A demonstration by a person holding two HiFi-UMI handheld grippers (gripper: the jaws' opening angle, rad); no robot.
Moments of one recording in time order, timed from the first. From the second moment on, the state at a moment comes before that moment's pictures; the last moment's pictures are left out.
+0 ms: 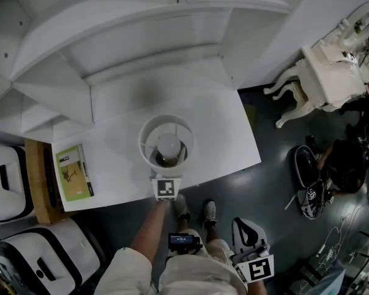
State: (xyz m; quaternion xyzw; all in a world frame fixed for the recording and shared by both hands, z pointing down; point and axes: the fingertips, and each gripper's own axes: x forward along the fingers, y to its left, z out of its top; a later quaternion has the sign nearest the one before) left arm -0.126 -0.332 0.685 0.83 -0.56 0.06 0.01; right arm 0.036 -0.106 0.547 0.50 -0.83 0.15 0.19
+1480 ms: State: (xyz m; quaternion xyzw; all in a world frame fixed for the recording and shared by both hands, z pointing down) left arm -0.126 -0.330 0.659 0.83 -0.55 0.04 0.06; right arm 0.044 -0.102 0.544 0.50 -0.84 0.14 0.18
